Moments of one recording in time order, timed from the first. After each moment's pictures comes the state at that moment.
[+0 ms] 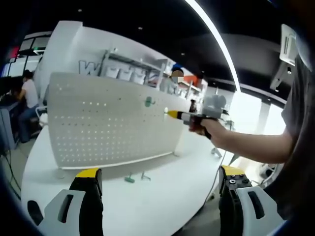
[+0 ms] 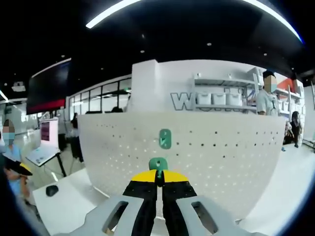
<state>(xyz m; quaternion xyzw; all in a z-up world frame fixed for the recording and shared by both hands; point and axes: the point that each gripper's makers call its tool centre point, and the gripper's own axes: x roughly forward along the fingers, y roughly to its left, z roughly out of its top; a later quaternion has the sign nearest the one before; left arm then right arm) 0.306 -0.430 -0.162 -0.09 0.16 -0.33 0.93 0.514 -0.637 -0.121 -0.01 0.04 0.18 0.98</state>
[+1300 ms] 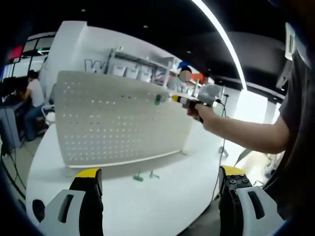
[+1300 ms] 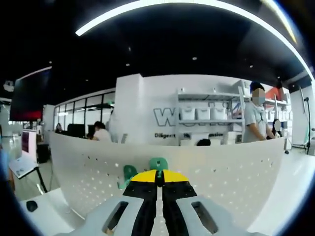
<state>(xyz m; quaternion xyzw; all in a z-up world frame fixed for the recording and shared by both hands) 0.316 -0.415 -0.168 -0.09 0.17 -0.31 0.93 0.593 -0.664 -0.079 0.00 -0.03 0.11 0.99</state>
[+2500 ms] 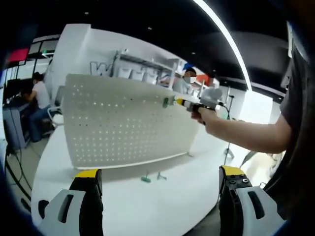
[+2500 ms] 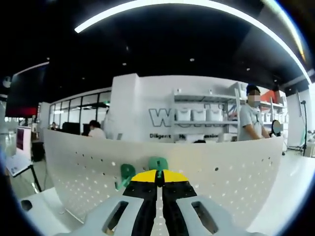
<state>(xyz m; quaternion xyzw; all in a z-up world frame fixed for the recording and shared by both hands) 0.321 -0.395 -0.161 -0.09 0.15 -0.28 0.94 0.600 -0.662 -0.087 -0.01 -0.03 0.09 1.00</state>
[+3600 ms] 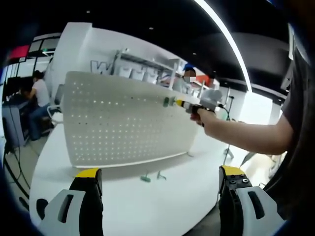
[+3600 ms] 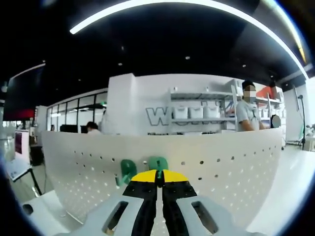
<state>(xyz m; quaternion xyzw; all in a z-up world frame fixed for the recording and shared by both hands) 0.323 -0.397 -0.168 -0.09 0.16 -0.28 0.94 0.587 -0.651 -0.093 0.01 -0.03 0.08 1.00</state>
